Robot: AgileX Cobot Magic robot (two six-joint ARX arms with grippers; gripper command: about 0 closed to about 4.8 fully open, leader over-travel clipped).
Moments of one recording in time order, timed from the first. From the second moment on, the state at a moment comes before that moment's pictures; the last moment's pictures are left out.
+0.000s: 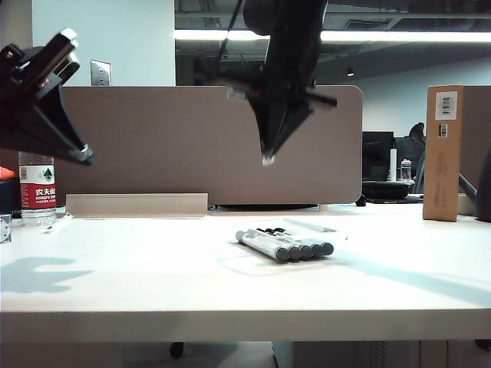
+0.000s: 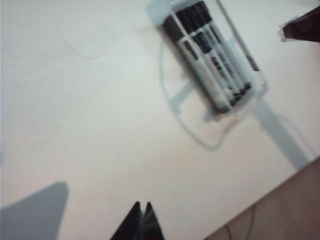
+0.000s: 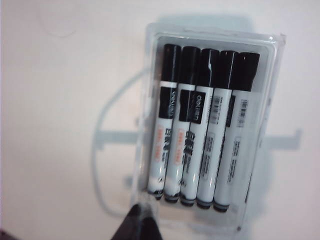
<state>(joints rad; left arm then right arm) -0.14 1.22 0.77 -0.34 0.58 -0.20 0.58 2.15 2.19 -1.26 -0.08 0.06</state>
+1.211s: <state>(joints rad) -0.84 0.22 0.58 -0.41 -0.28 -0.04 0.66 1.11 1.12 -0.64 -0.29 0.13</state>
